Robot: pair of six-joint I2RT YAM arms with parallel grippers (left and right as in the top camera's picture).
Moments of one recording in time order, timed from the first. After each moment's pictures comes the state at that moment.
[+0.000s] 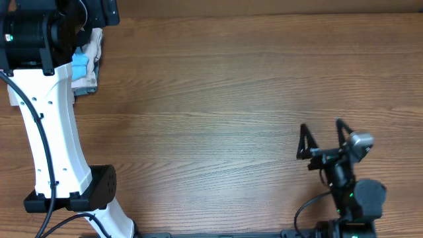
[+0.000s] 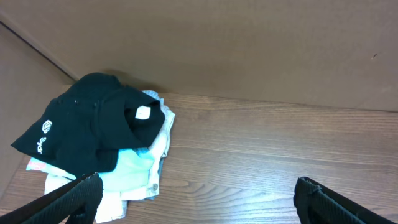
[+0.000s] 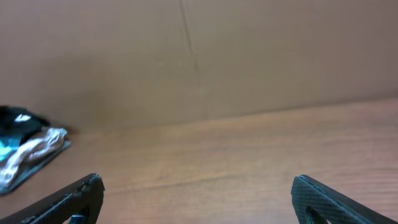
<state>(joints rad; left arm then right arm) 0.00 1.91 2.64 -1.37 -0.13 -0.07 0.00 0.23 0.18 0.04 -0.20 0.23</state>
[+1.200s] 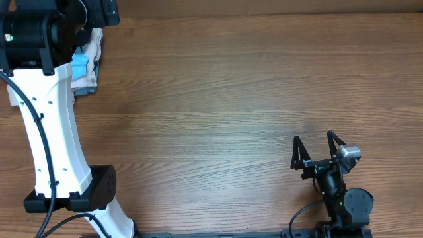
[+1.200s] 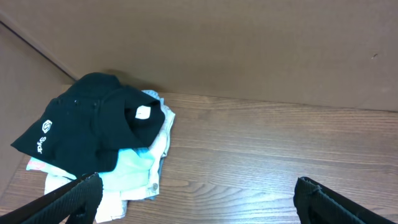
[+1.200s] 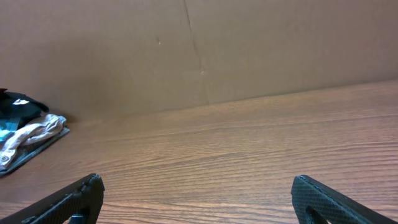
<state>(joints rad) 0.00 1.91 2.64 -1.37 -0.13 -0.07 0.01 0.01 0.02 -0.02 -0.20 0.23</state>
